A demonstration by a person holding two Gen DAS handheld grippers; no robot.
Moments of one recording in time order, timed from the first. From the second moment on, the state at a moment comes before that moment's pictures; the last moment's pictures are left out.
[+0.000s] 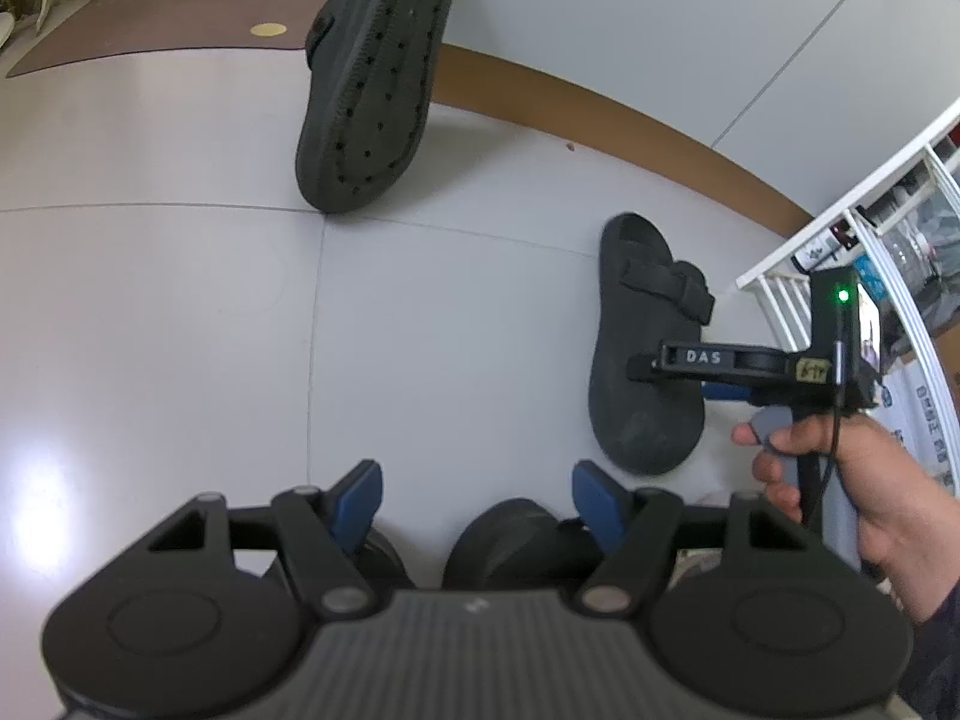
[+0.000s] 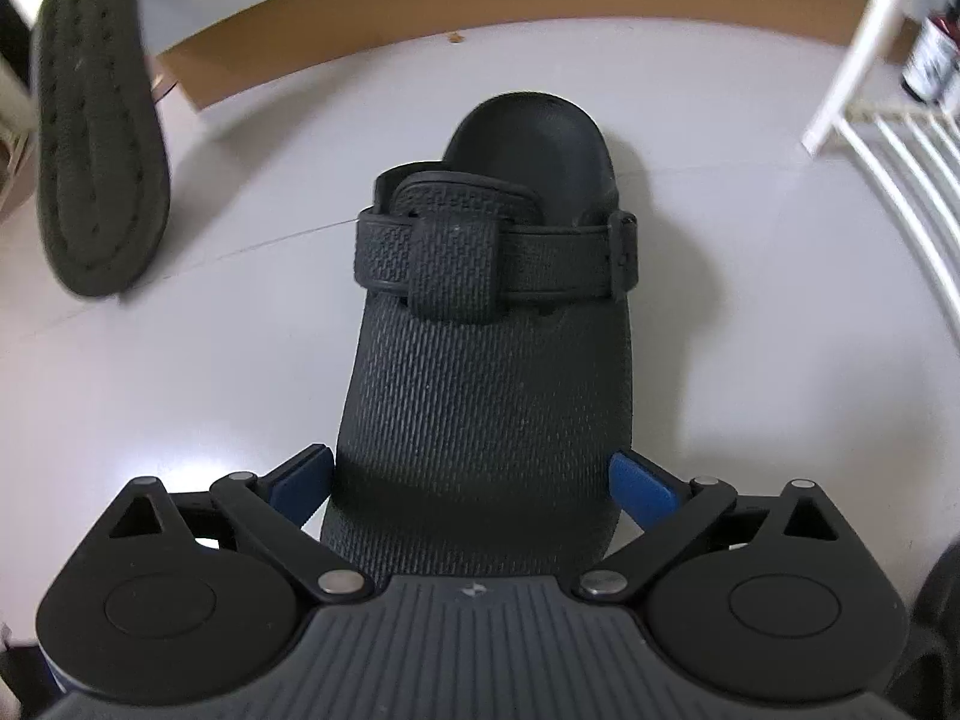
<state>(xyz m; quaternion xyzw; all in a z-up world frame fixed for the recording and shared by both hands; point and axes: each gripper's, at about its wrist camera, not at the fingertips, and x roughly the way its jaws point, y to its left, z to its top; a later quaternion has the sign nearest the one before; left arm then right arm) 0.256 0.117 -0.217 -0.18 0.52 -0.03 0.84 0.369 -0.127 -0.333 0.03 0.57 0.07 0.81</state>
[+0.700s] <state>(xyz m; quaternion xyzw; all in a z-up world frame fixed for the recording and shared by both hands) 0.258 0.106 -0.219 -0.17 0.53 -0.04 0.83 0.352 -0.130 -0.328 0.01 0.58 0.16 0.80</state>
